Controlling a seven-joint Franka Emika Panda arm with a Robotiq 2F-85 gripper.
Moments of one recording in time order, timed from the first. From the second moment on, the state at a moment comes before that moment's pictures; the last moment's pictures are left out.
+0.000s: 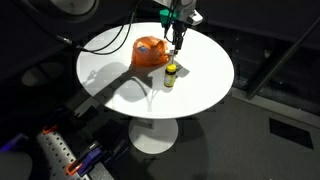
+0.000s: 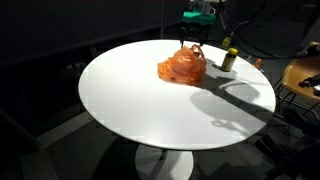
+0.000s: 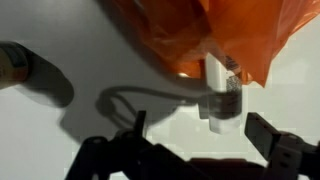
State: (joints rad) arm 0.03 1.17 -0.06 -0.80 0.14 1.91 0.78
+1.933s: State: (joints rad) arm 0.06 1.31 -0.09 -0.60 0.14 1.91 0.78
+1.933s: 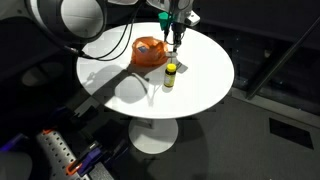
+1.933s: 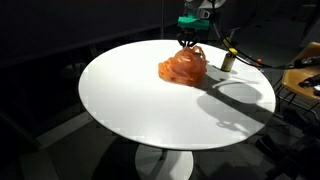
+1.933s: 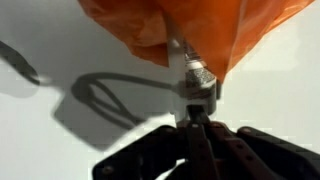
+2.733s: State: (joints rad) arm 0.06 1.30 -0.11 -0.59 0.13 1.91 0.78
